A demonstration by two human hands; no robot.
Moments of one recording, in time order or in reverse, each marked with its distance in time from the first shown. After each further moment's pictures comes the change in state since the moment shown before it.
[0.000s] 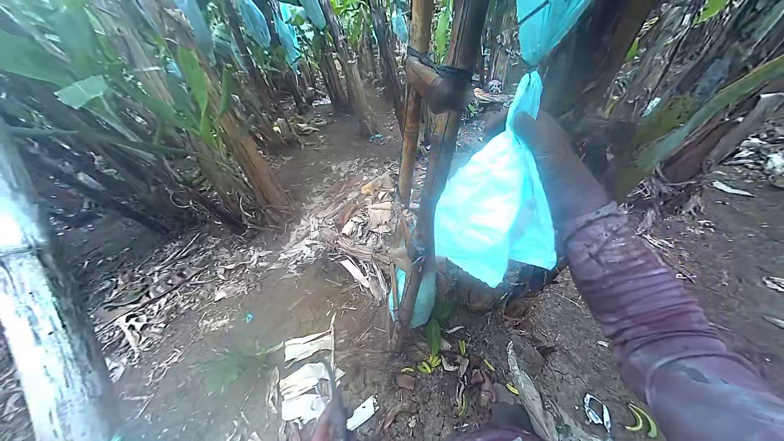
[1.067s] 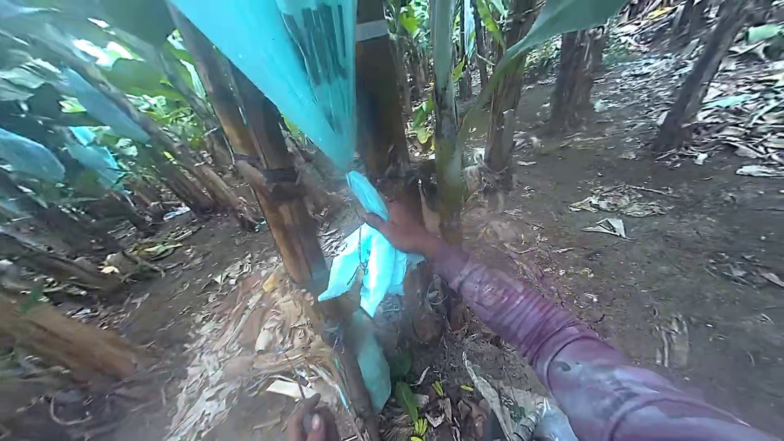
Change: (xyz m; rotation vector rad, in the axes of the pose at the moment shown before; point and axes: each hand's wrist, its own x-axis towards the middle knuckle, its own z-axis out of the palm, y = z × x) left_hand 0.132 0.050 0.185 0.424 -0.347 0.428; right_hand -0.070 -0.008 -0.013 -0.610 0.307 0.195
